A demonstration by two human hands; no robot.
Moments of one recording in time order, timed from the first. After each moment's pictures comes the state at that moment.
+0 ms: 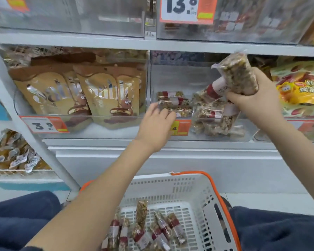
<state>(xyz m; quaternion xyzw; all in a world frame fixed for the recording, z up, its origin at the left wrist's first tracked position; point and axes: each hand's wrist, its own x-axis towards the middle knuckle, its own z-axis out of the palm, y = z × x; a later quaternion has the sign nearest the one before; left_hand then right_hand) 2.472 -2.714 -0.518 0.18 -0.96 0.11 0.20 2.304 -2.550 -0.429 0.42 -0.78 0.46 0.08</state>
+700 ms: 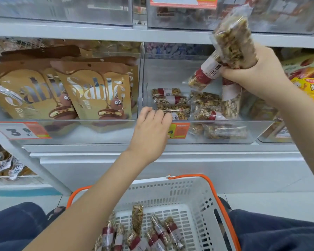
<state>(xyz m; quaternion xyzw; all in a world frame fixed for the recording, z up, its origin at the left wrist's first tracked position) 2.466 -2.714 -0.533 0.18 -0.92 0.15 0.30 2.280 -2.587 -0.394 0.48 -0.77 0.43 0.05</state>
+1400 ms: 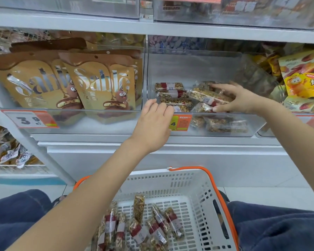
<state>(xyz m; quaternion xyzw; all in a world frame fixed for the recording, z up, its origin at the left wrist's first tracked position) 2.474 -2.713 -0.527 0.16 -0.95 0.09 0.24 2.228 -2.592 -0.466 0.45 -0.84 0.21 -0.22</state>
